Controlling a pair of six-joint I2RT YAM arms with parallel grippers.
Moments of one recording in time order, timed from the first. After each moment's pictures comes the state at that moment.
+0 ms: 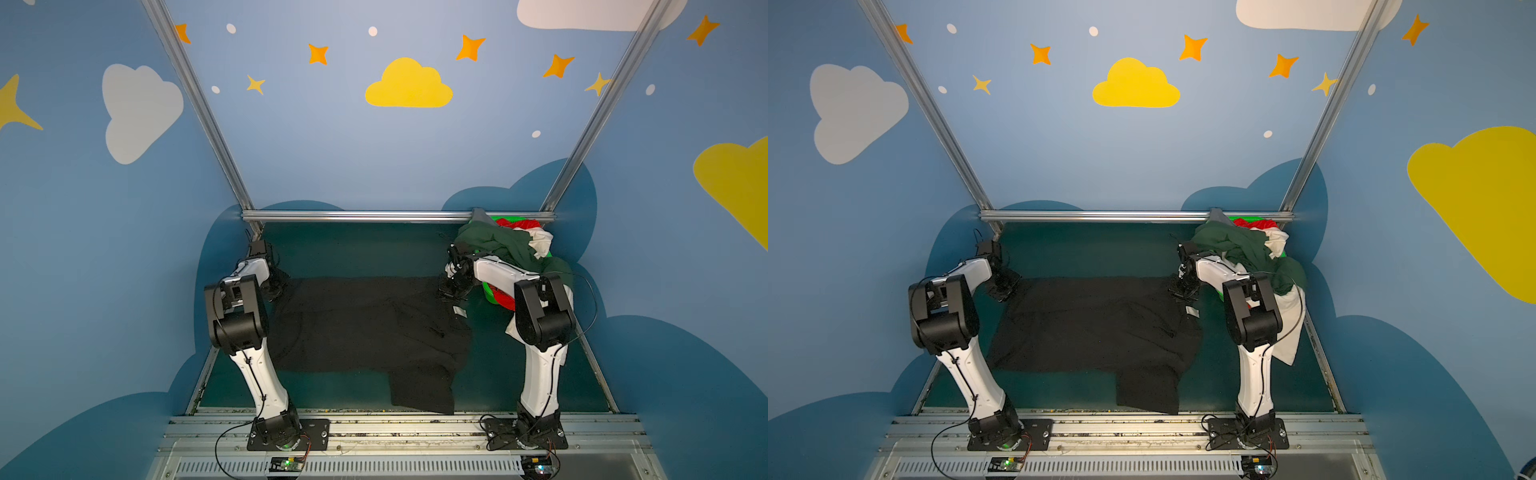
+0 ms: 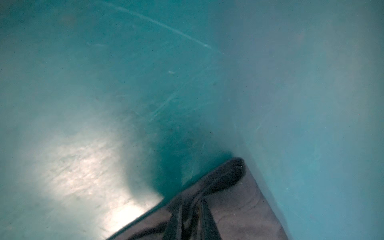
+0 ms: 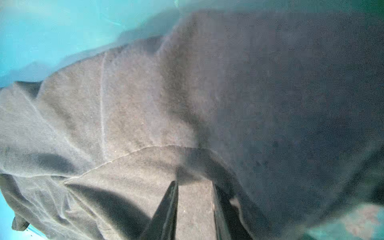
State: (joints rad) left arm 0.30 2.03 1.40 -0.61 -0.01 -0.82; right arm 0.37 2.07 1.47 -0.74 -0.26 0.52
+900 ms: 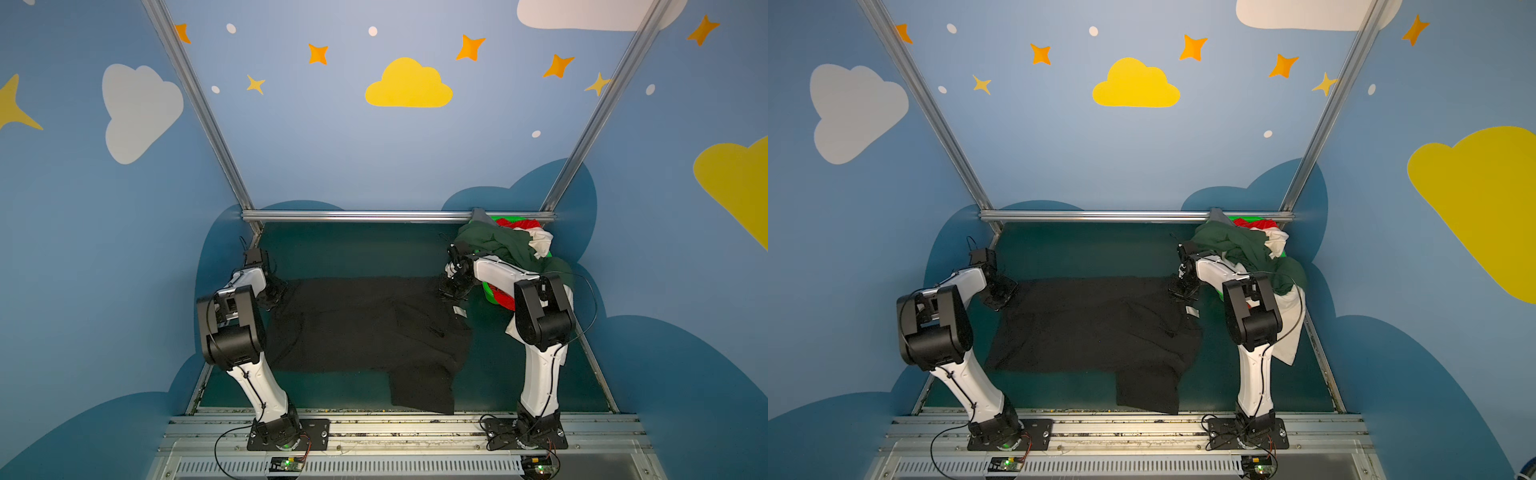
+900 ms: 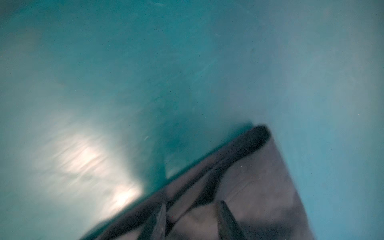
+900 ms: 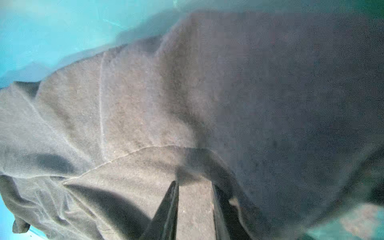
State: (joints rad) left arm 0.31 1.84 1.20 -0.58 0.00 -0.82; right arm 0.37 2.07 1.48 -0.74 -0.26 0.51
